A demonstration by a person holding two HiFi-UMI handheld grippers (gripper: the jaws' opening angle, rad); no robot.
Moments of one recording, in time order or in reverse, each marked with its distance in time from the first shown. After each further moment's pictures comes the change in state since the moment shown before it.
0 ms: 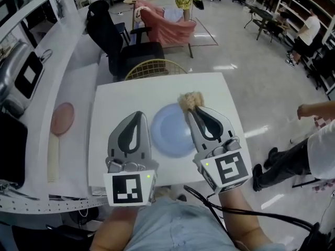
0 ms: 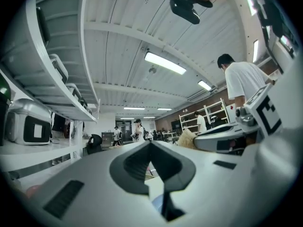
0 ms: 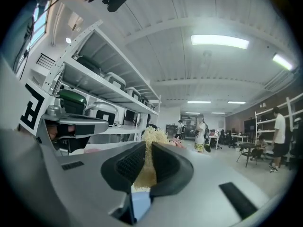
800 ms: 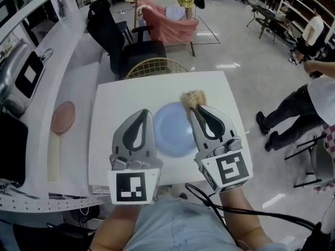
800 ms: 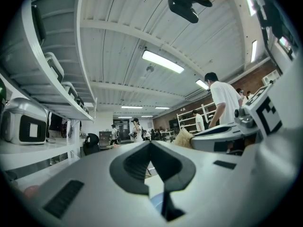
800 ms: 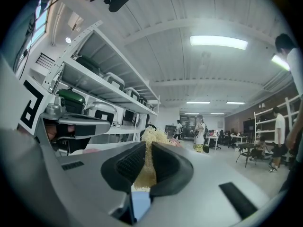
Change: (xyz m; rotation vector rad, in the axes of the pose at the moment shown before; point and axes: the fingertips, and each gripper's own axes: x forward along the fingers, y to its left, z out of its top) left arm 0.010 -0.018 -0.006 0.006 0.013 -0.024; right arm -0.001 -0.011 -0.005 0.002 -0.009 -0.019
